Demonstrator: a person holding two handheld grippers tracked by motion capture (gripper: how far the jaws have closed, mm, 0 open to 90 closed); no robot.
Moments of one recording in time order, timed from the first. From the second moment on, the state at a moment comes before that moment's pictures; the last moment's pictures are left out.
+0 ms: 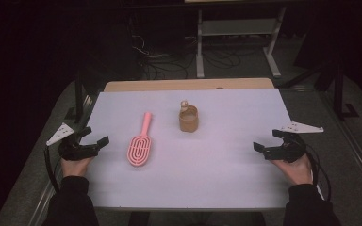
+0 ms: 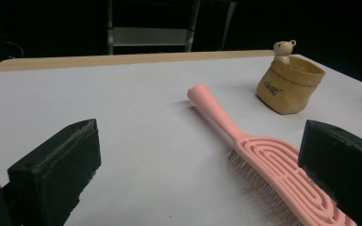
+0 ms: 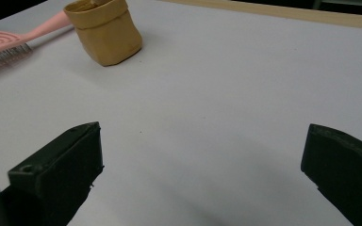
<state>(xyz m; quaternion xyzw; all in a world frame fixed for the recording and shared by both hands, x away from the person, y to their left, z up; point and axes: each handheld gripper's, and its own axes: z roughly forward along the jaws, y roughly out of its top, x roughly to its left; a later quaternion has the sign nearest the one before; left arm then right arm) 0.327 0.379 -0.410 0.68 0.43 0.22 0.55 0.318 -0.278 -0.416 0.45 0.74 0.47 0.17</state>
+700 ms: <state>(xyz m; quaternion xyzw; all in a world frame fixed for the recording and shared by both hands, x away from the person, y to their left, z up) 0.322 0.377 -0.407 0.68 0.42 0.23 0.56 0.308 -0.276 -0.411 0.43 0.74 0.48 0.19</state>
